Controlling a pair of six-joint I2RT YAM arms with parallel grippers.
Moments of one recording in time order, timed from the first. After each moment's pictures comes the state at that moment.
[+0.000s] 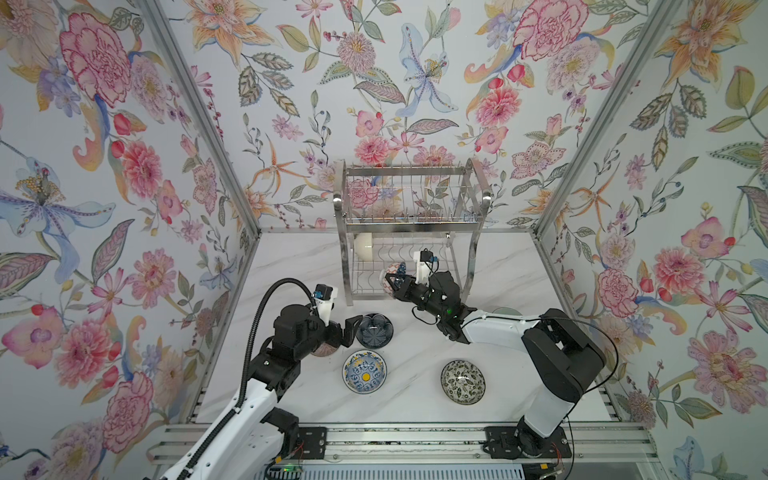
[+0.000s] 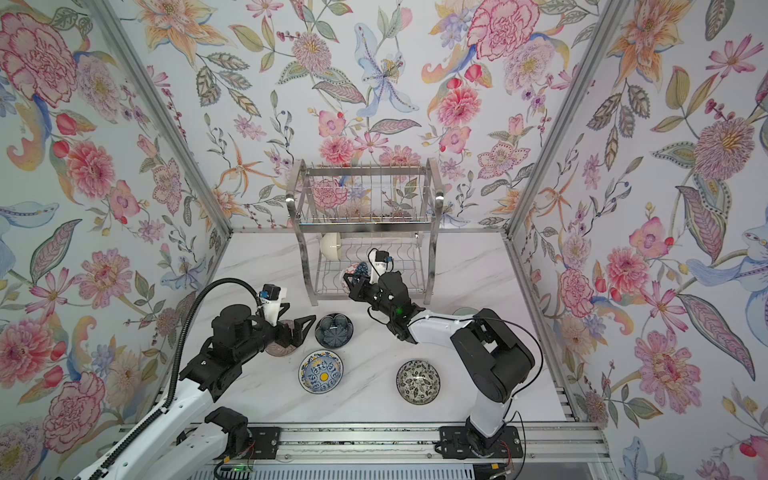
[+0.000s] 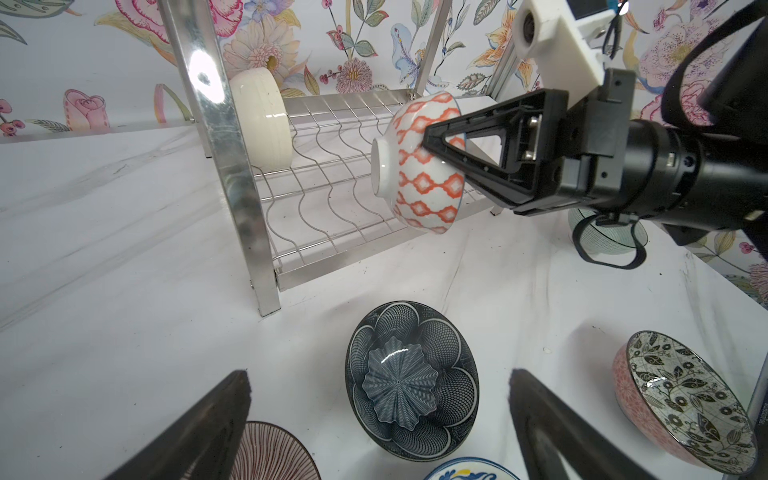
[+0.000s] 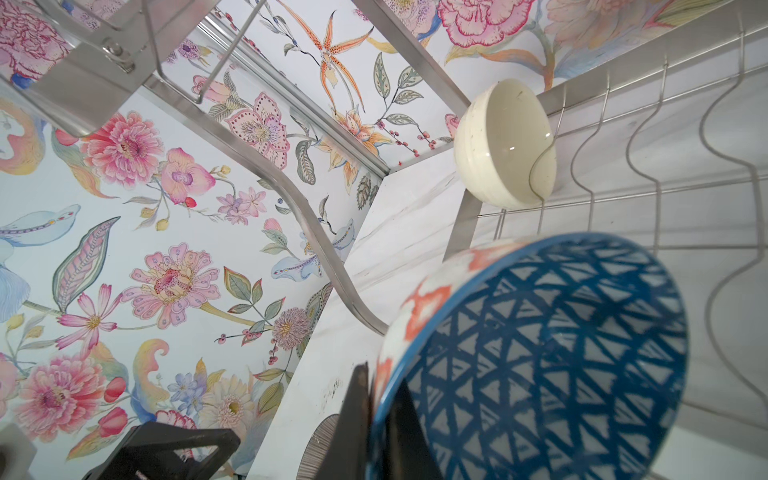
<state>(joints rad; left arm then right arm) -0.39 0.77 0.51 -0.14 0.23 -0.11 0.72 1.77 0.93 0.73 -0.17 0.86</state>
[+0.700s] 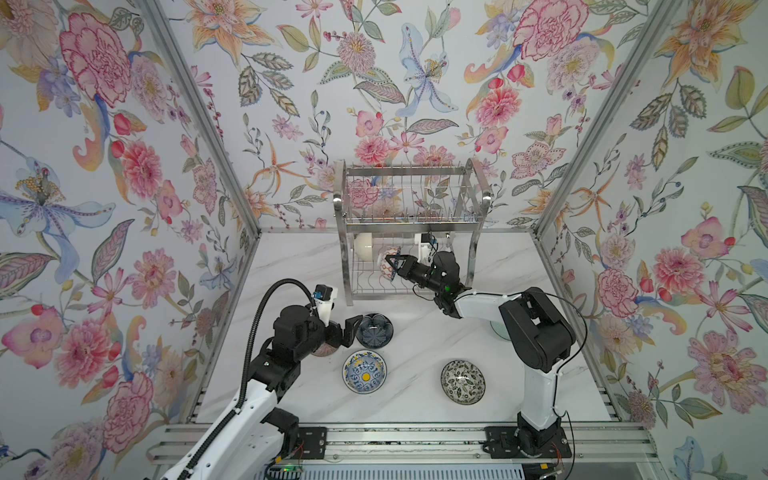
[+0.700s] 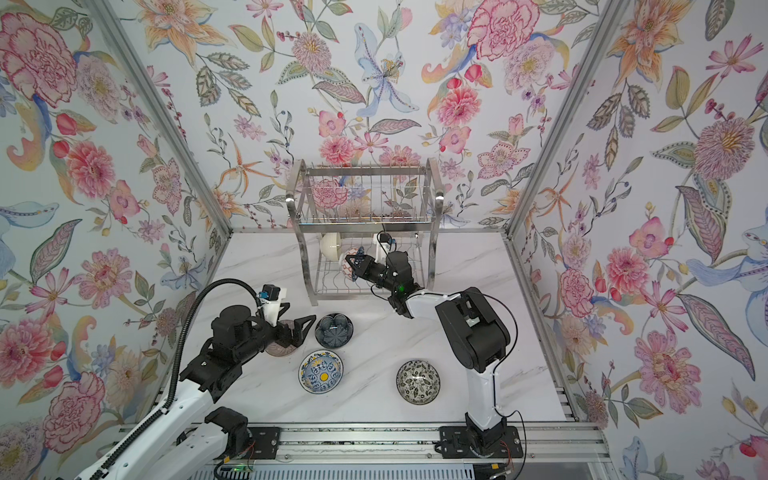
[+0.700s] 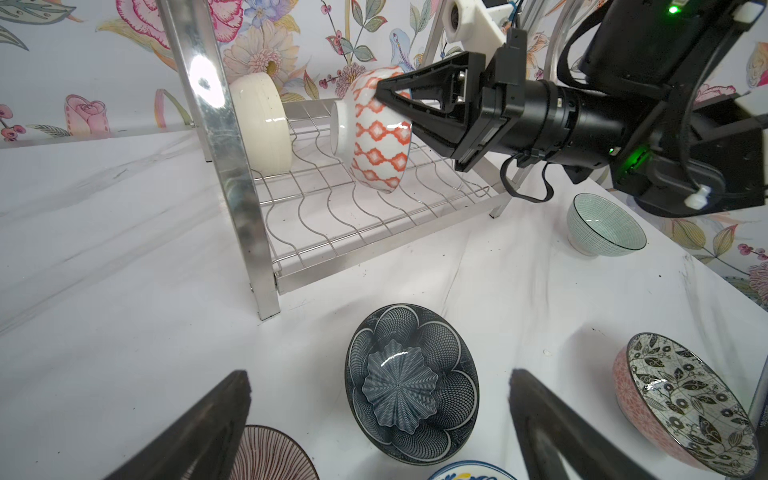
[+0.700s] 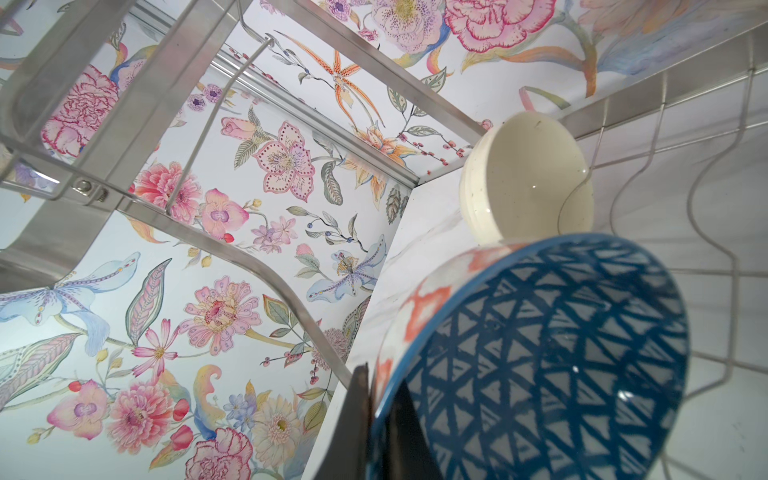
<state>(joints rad) -0.39 0.77 0.50 -0.12 0.24 -0.11 0.57 2.00 1.17 0.80 -0.44 1.00</state>
